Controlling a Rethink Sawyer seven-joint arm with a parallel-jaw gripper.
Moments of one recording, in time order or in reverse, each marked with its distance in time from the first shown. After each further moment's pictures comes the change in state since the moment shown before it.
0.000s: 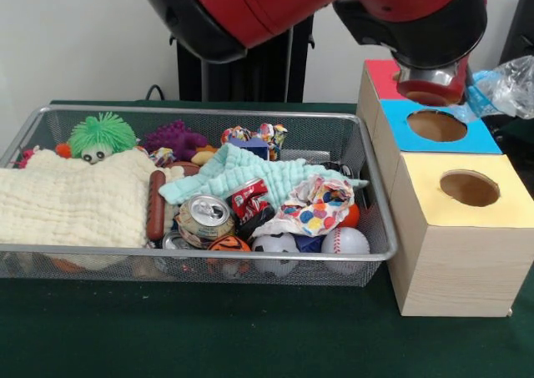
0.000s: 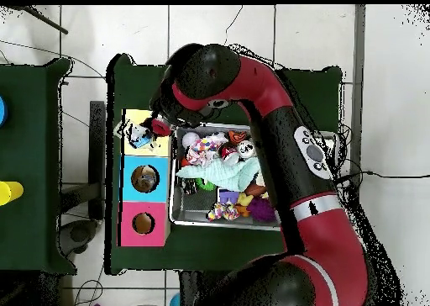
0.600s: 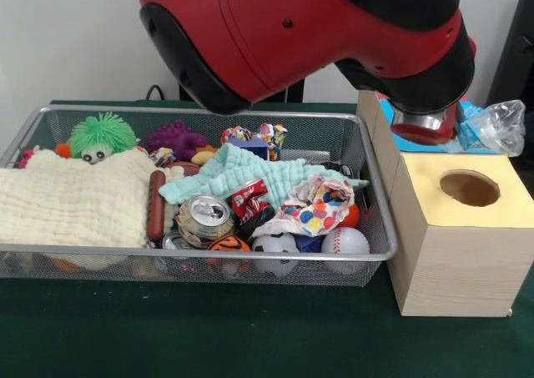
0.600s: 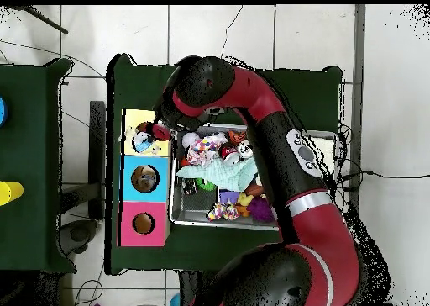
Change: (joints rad) arm 0.000 0.067 -0.002 0.005 -0.038 -0.043 0.000
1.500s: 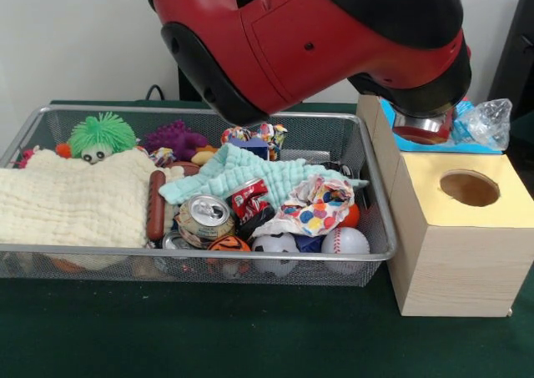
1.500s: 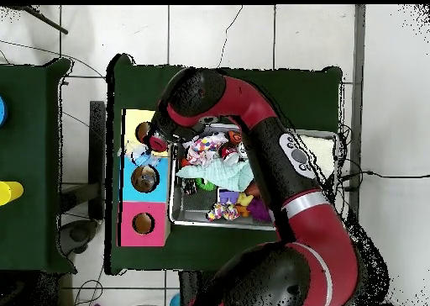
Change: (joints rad) arm 0.001 0.006 -0.002 0.059 -0.020 0.000 0.000
